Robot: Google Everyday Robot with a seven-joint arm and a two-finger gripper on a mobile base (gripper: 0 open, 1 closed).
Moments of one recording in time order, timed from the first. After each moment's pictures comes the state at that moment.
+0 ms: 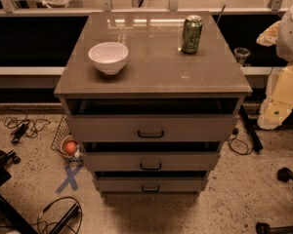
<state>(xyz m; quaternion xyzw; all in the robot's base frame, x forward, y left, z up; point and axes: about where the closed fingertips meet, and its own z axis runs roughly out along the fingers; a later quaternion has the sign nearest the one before) 0.438 -0.216 0.978 -0.60 0.78 -0.04 0.16</state>
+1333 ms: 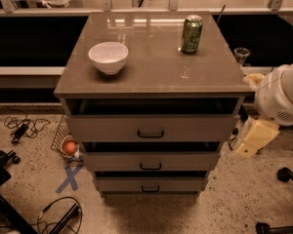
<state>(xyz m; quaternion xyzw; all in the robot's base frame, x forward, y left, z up) 0.449 -0.218 0.872 -0.58 0.78 -0.03 0.24</state>
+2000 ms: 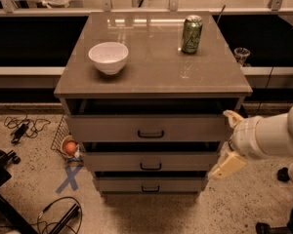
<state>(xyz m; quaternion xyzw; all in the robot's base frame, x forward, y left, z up) 0.468 -0.207 0.742 -0.56 0.76 0.04 0.32</state>
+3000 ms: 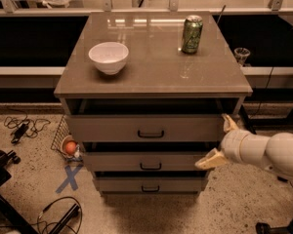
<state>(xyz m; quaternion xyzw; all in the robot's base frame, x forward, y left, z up) 0.551 -0.221 0.657 -0.48 0.75 0.02 0.45</state>
